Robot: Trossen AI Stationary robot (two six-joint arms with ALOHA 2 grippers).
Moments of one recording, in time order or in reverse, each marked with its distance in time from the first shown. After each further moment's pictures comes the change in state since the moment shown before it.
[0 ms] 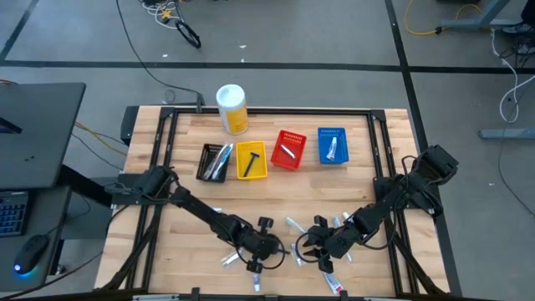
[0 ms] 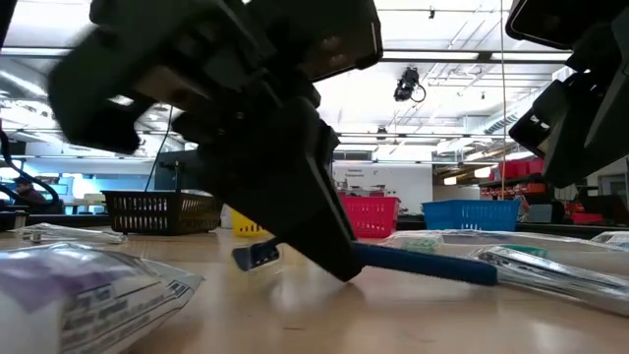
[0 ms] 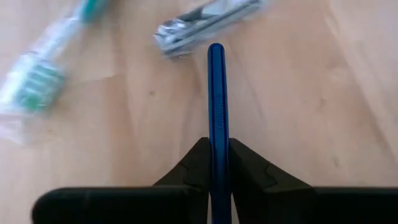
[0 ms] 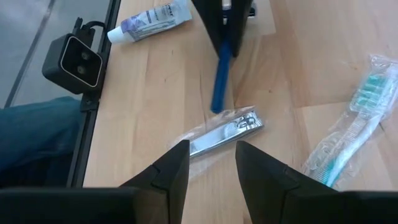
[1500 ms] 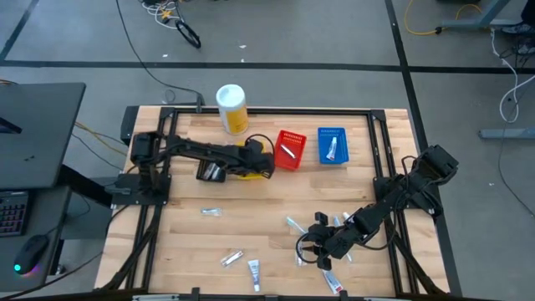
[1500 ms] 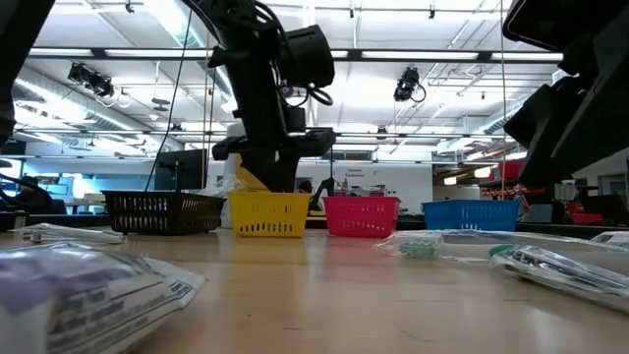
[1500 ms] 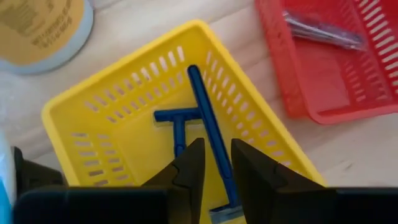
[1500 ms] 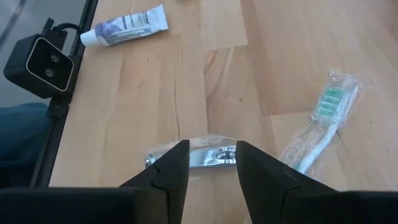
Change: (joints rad) left arm 0.547 -0.213 -0.055 -0.461 -0.342 -0.759; right arm 0.005 0.001 -0.001 -0.030 0.096 -0.037
